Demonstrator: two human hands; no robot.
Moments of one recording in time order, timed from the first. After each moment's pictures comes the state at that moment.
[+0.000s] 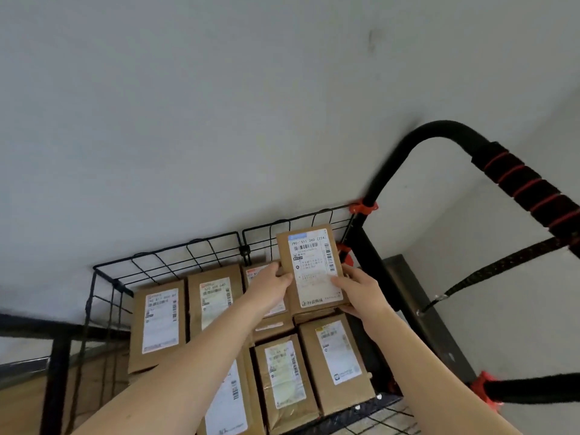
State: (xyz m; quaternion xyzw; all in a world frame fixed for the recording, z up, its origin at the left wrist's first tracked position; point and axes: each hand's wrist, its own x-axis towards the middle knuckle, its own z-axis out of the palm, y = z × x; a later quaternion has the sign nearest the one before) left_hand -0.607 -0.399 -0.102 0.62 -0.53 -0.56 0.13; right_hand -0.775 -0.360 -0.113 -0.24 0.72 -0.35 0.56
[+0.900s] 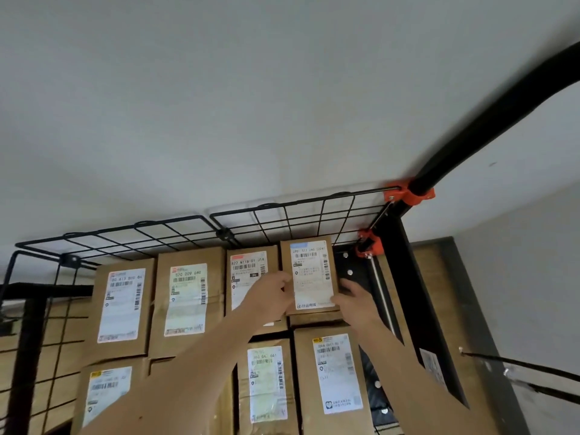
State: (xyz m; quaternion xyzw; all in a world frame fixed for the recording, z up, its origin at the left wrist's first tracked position) left_hand -0.657 -0.459 -0.248 0.69 -0.52 -0.50 -0.03; right_hand -0.822 -0.437 -0.296 -0.26 0.75 -0.14 0.59
